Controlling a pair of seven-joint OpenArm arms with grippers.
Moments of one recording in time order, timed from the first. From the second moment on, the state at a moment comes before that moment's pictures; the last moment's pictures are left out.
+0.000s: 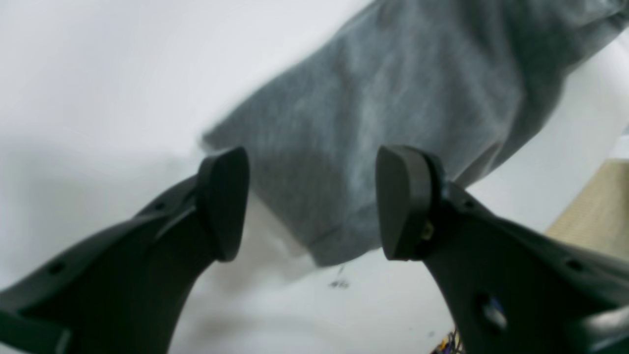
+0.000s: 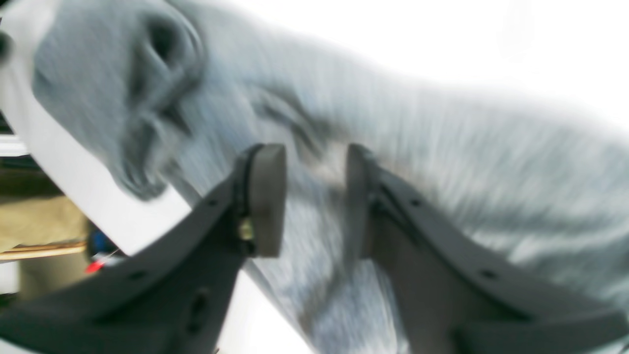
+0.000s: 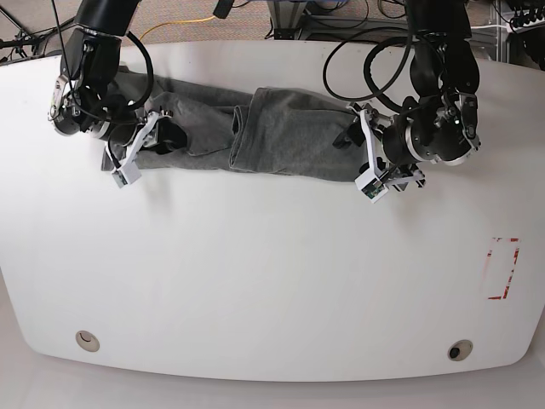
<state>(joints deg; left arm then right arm) 2.2 -8.2 -4.5 108.0 -30.4 -42.8 76.9 -5.3 13.1 23.9 92.0 51.6 40.9 -76.6</state>
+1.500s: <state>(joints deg) 3.5 -6.1 -6.1 97.2 -26.7 -42.8 67.4 -5.6 16.2 42.7 71.0 64.2 41.5 -76.6</state>
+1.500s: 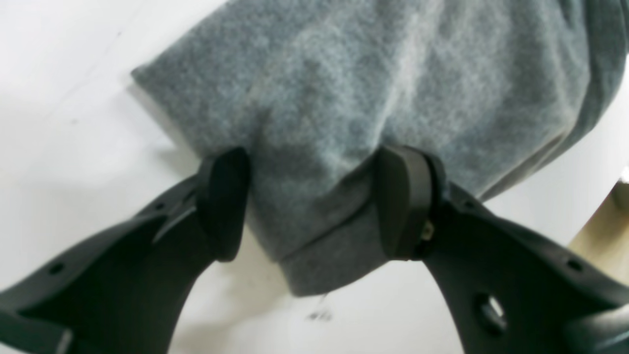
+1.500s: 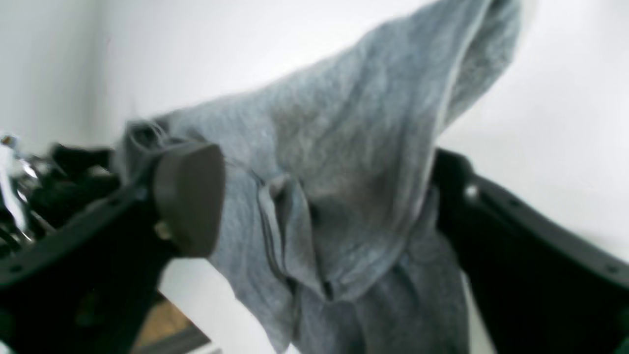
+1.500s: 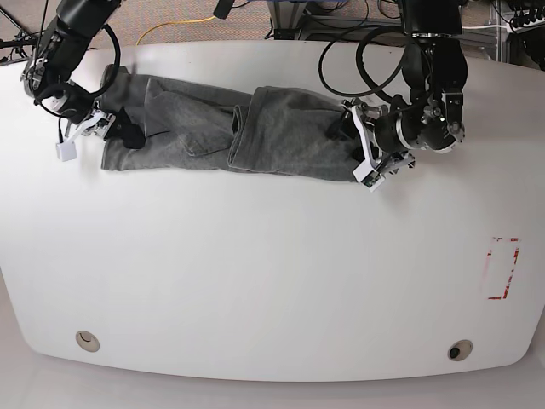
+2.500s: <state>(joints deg) -1.3 4.6 -8.6 86.8 -27.7 -37.7 65.9 -8.0 14.5 28.7 105.0 61.3 35.8 -79.7</state>
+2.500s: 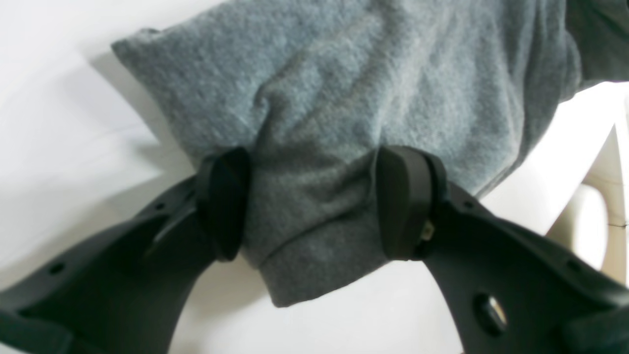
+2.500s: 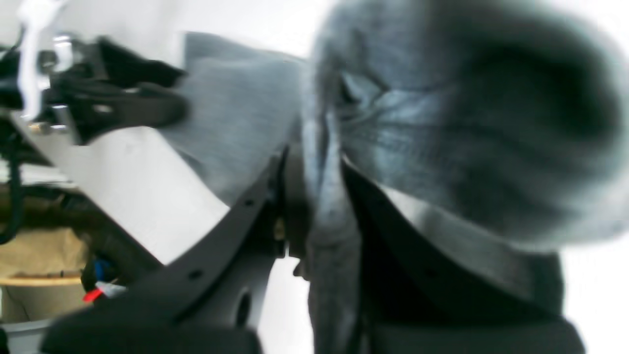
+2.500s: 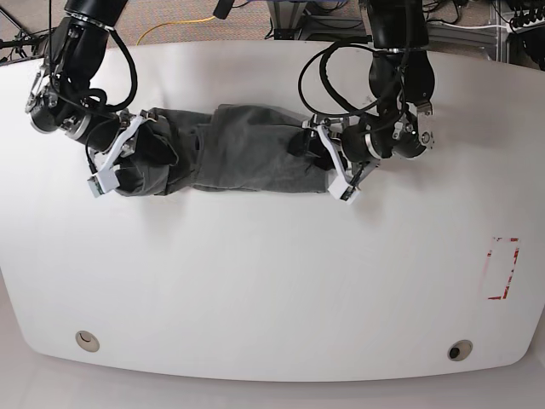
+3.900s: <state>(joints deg) -3.7 6.7 -8.3 82.9 -28.2 -34.8 64.4 -1.1 3.8 9.5 100.2 56.2 35.8 -73.5</state>
